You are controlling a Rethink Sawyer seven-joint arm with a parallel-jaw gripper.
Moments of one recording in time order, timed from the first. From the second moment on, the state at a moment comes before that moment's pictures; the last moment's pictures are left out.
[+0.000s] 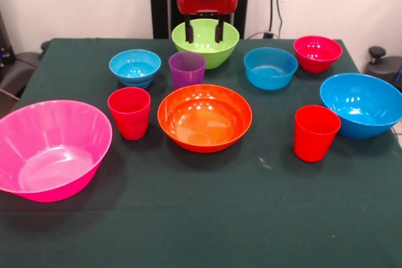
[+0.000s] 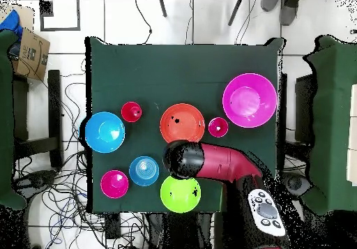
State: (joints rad) arm -0.38 -0.77 0.08 1.94 -0.16 0.55 1.58
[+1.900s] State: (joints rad) arm -0.35 -0.62 0.07 1.94 -0.15 0.30 1.59
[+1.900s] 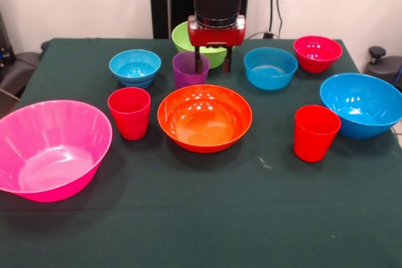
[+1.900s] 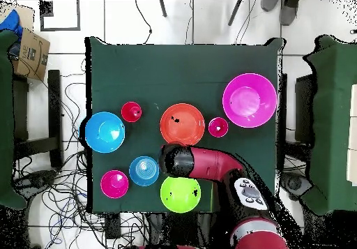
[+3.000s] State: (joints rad) arm -0.34 -0.54 -0.03 1.91 -0.15 0.24 1.59
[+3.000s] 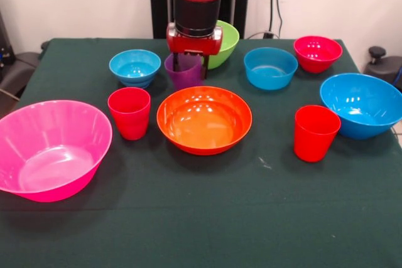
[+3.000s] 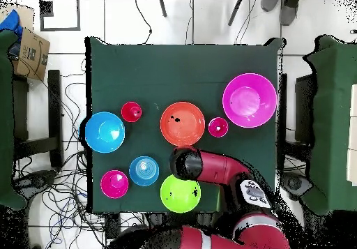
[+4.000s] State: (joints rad) arm -0.34 -0.50 -0.06 1.91 -0.15 0.23 1.59
